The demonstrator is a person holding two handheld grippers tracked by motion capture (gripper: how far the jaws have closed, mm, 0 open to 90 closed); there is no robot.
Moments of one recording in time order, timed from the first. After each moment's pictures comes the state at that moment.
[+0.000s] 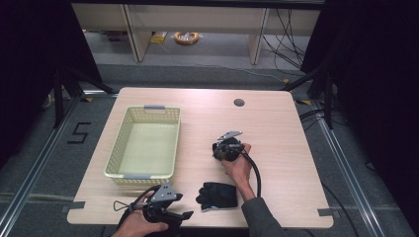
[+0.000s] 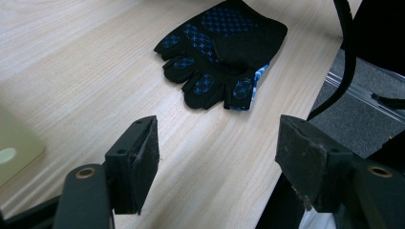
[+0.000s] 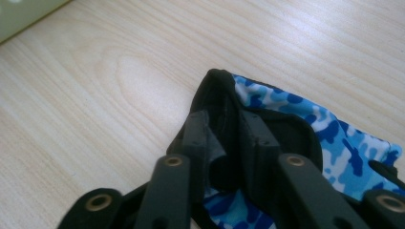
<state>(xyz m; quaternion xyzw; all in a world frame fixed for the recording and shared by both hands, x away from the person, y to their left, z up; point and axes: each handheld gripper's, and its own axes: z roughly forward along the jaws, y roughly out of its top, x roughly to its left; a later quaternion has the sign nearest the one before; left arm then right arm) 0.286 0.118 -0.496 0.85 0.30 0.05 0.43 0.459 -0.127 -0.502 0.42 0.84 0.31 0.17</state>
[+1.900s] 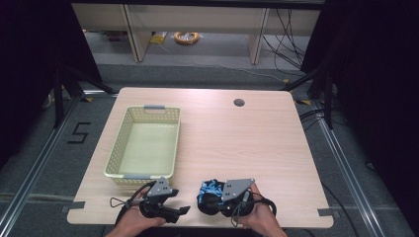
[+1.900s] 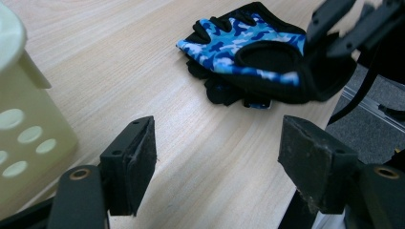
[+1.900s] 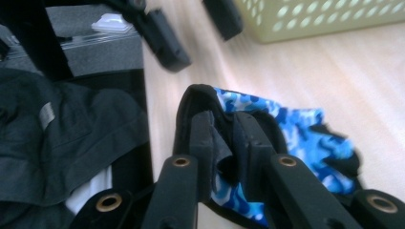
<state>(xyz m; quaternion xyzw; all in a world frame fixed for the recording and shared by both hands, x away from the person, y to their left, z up) 0.296 0.129 -0.494 0.84 0.33 0.05 0.43 0.307 -0.144 -0.476 0.11 0.90 0.41 0.04</state>
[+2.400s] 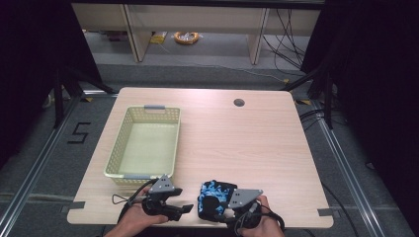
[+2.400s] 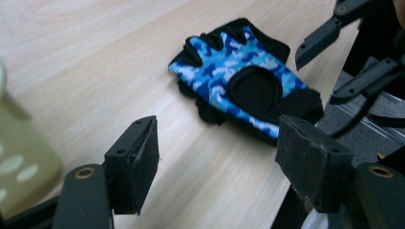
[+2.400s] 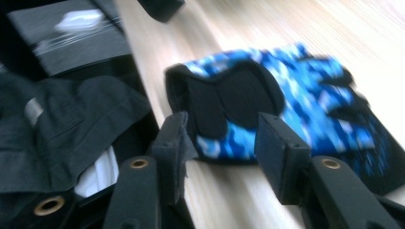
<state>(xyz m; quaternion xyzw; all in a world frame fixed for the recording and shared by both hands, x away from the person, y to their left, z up) 0.302 0.119 -0.486 0.84 0.32 0.04 0.44 0.278 -0.163 -0.485 0.21 0.90 0.38 0.06</state>
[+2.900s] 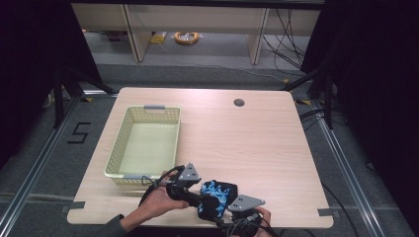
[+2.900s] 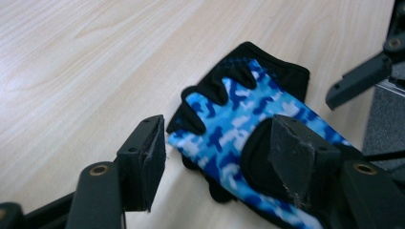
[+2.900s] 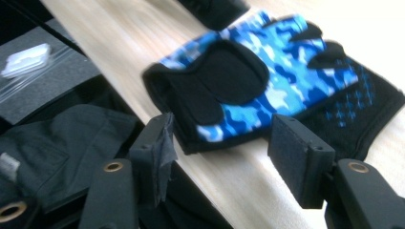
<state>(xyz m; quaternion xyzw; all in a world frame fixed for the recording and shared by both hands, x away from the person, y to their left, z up) 0.343 0.064 -0.478 0.88 0.26 0.06 0.39 0.252 -0.153 -0.489 0.37 0.85 0.36 0.08</state>
